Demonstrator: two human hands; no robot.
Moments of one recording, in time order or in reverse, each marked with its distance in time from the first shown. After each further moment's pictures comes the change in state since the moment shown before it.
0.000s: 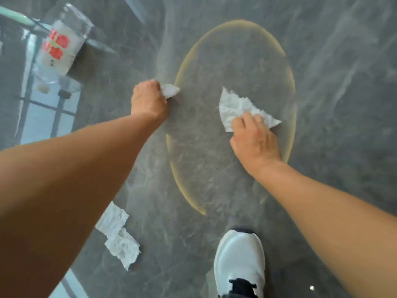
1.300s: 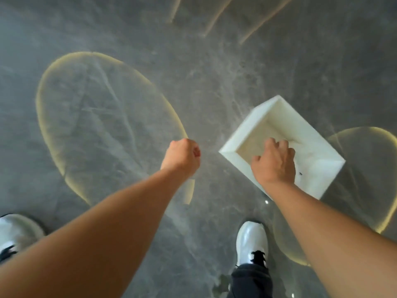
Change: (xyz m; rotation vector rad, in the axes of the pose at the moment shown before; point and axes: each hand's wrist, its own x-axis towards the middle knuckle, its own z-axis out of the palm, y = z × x) left_hand -0.628 0.465 0.119 -0.070 -0.660 0.778; right_hand -0.638 0.390 -0.200 0.063 -0.036 1.383
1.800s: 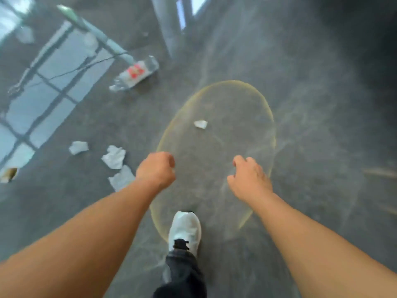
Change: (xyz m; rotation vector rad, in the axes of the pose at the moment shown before) left_hand -0.248 -0.510 -0.343 -0.219 0.475 -0.865; right_hand -0.323 -0.612 0.021 -0.272 -0.330 -1.179
